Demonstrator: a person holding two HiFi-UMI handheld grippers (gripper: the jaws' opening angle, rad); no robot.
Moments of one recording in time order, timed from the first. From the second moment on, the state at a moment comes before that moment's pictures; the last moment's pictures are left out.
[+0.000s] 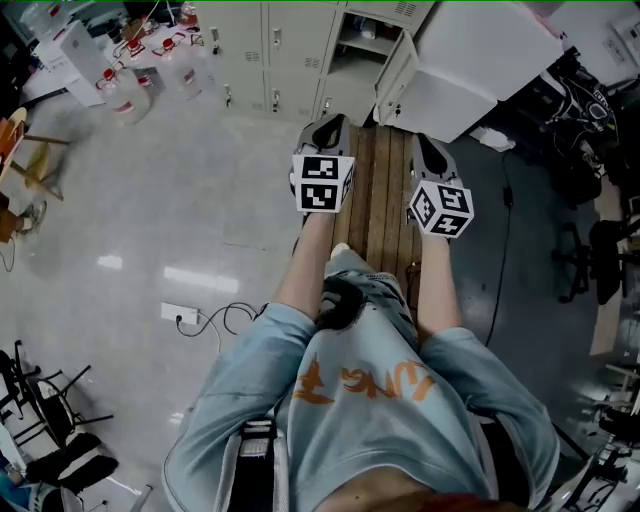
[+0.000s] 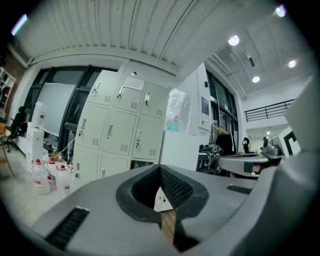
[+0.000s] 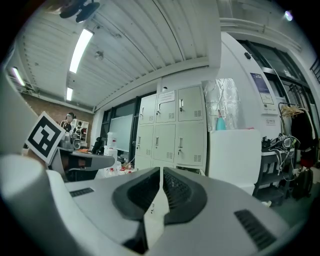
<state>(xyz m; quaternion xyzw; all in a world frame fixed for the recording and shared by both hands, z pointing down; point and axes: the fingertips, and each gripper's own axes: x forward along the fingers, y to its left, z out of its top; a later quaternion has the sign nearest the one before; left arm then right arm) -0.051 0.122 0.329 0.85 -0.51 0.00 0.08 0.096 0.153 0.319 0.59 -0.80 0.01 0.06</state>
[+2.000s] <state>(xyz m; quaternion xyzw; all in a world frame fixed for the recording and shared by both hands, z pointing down) 0.130 -0.172 0.469 0.87 -0.44 0.19 0.14 0.214 -0.171 0.460 0.54 -0.83 0.10 0.11</state>
